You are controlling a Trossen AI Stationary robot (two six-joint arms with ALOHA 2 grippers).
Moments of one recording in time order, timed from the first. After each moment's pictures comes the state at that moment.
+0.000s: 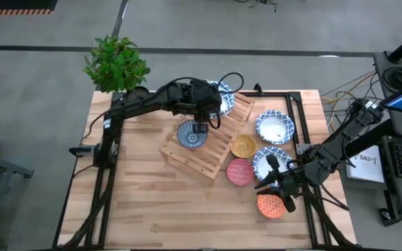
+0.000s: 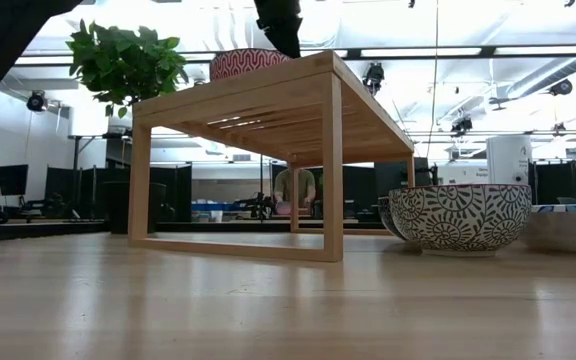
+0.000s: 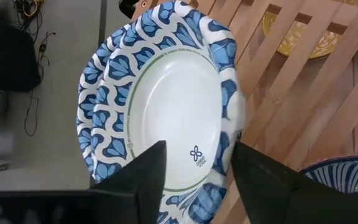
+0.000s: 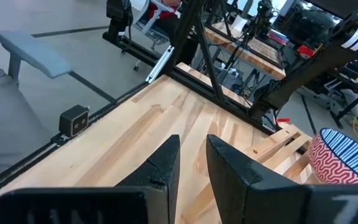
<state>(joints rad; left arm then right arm) 0.16 2.05 2.34 -1.33 -0.38 0.31 0.74 0.92 0.68 0.00 0.39 -0.29</state>
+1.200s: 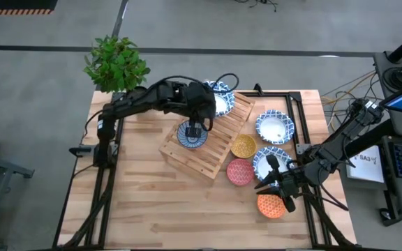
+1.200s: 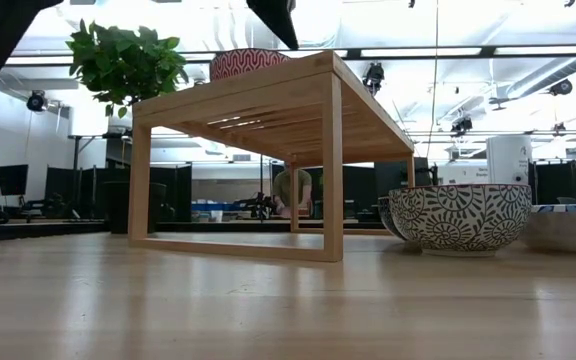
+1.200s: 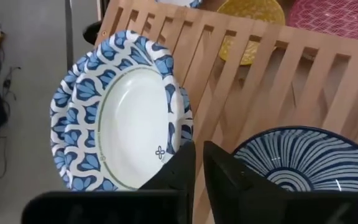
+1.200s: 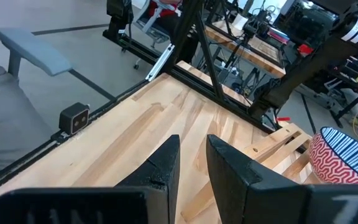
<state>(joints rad) 0.14 1.98 2.34 -1.37 -0.22 0.39 0.74 0.92 0.68 -0.01 0.39 -0.29</state>
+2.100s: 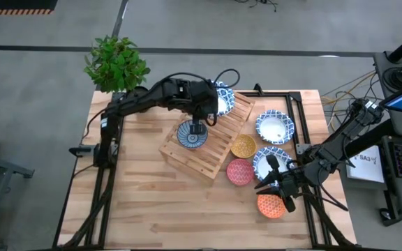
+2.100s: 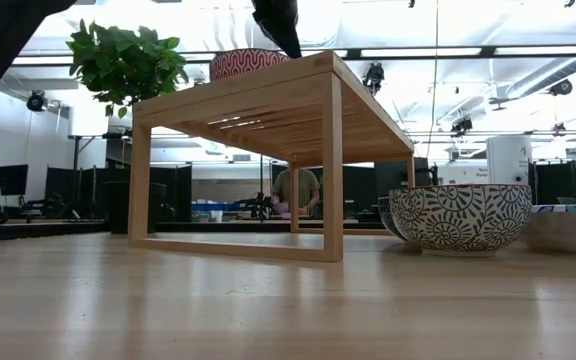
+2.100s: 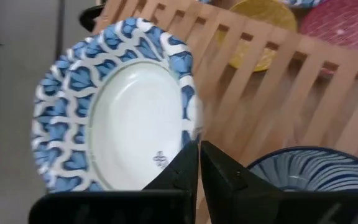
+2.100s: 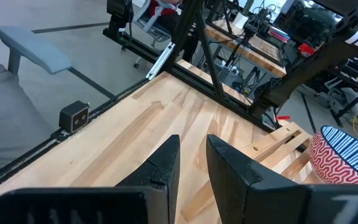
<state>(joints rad) 0.19 2.02 2.34 -1.34 -0.17 0.30 0.74 0.92 0.68 -0.01 0.39 -0.29</state>
